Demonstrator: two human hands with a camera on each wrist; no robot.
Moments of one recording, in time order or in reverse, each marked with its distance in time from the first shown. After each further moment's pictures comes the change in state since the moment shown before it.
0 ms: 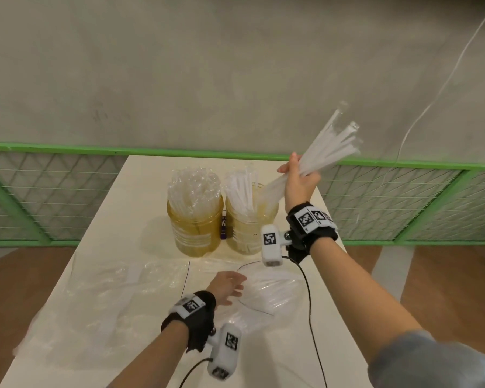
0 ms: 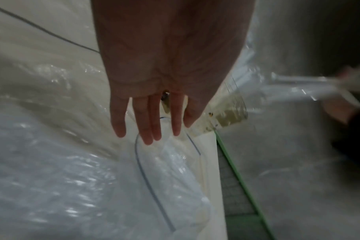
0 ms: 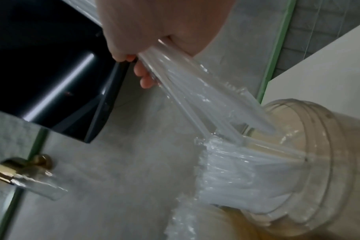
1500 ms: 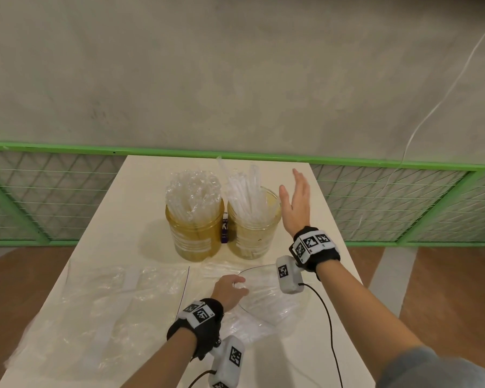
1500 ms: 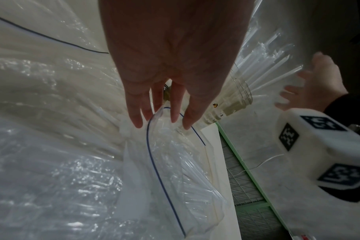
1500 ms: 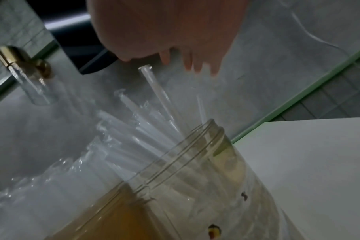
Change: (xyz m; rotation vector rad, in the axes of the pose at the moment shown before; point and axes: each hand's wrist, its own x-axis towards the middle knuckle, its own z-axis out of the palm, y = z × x) left_hand 0.028 -0.011 0.007 0.261 0.176 0.151; right_hand 0.009 0.079 -0.034 -0.632 -0.378 -0.217
